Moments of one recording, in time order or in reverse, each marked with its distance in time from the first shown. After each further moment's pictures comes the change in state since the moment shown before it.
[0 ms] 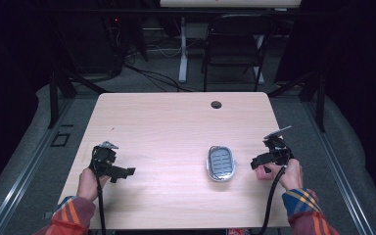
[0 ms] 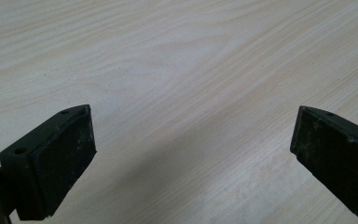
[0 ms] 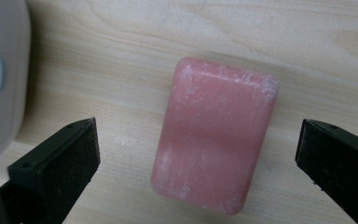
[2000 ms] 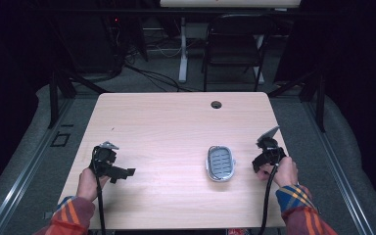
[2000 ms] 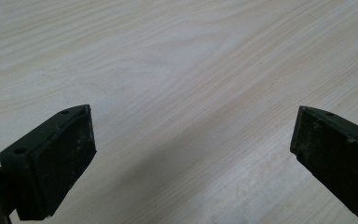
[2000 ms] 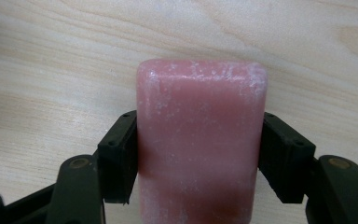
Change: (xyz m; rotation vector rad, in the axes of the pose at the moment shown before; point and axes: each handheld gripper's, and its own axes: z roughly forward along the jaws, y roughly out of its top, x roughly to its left) left arm -0.001 0.000 0.000 0.006 -0.001 0.020; right arm 0.007 0.012 0.019 0.136 -0.144 -0.069
